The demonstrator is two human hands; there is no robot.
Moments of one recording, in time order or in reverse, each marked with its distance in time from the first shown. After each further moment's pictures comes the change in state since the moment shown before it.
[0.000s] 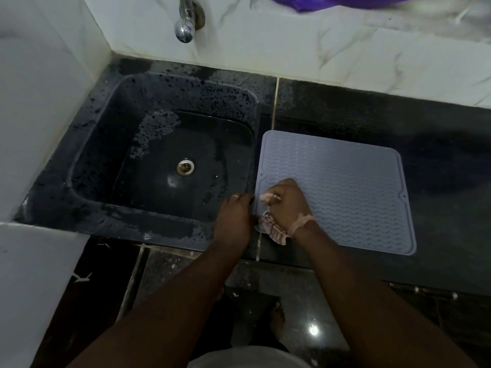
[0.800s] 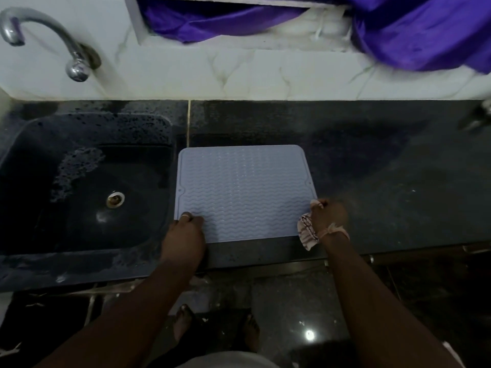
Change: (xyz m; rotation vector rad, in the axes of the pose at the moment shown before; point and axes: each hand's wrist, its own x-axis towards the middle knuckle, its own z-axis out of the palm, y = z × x) left_hand -0.021 0.063 0.036 0.376 -0.076 0.081; right_hand -0.081 0.190 -0.167 0.093 0.540 0.634
